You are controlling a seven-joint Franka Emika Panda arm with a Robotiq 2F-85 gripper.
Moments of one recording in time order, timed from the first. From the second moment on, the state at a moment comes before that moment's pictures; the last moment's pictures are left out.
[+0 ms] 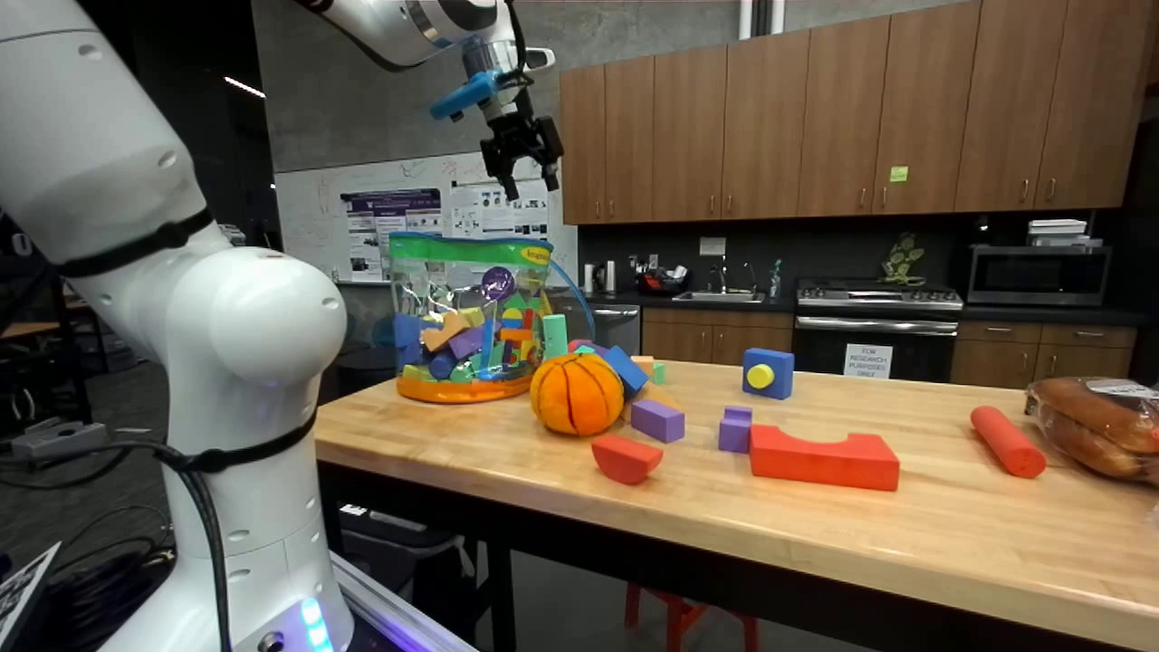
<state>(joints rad) 0.00 -0.51 0.11 -2.16 -0.12 1.94 0.23</state>
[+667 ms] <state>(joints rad) 0.05 -0.35 0.32 -2.05 -0.27 2.10 0.28</state>
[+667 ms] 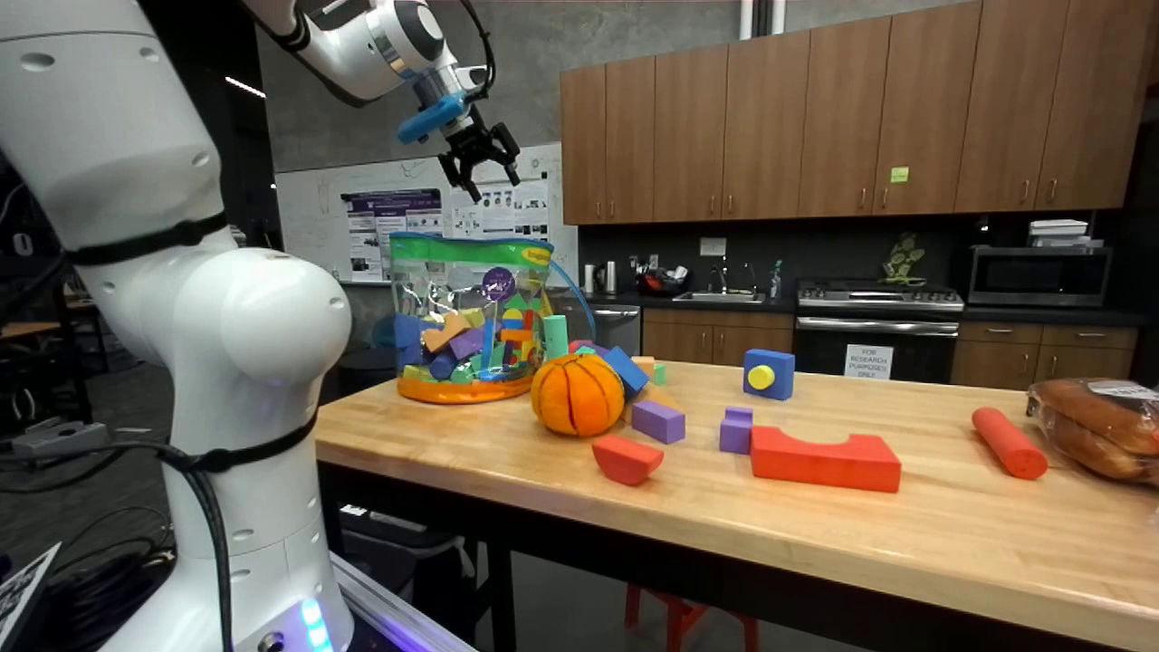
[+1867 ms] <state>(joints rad) 0.12 -0.03 0.20 -2.02 -0.02 1.94 0.17</state>
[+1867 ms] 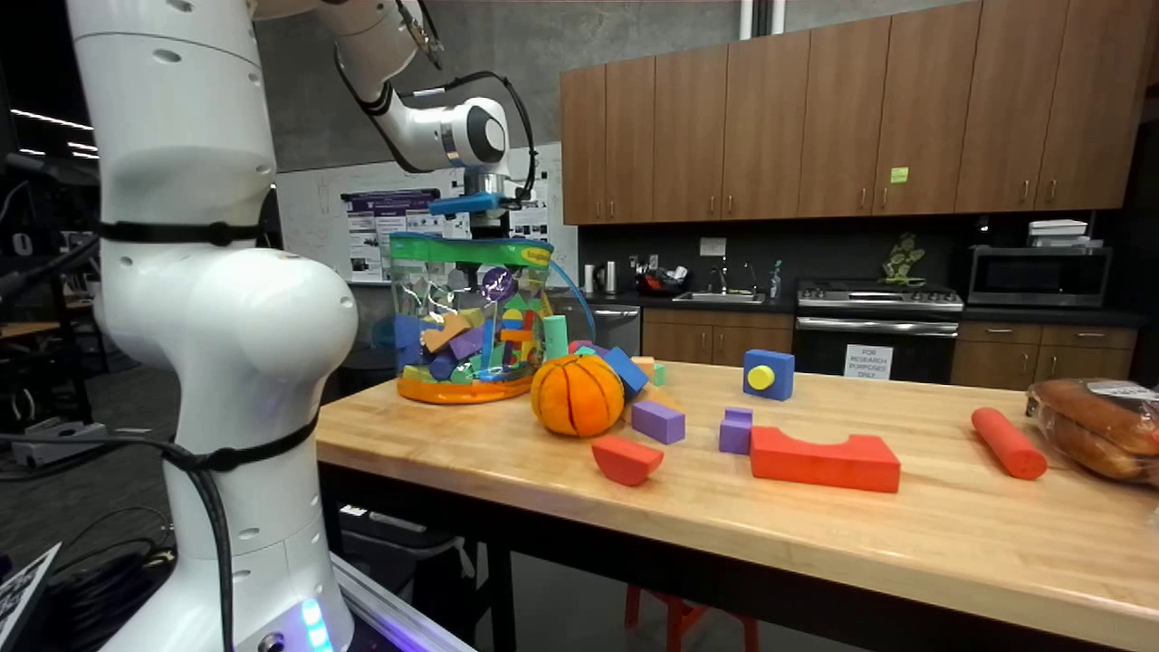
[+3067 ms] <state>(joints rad) 0.18 0.00 0.21 -2.04 0.25 1.94 0.42</state>
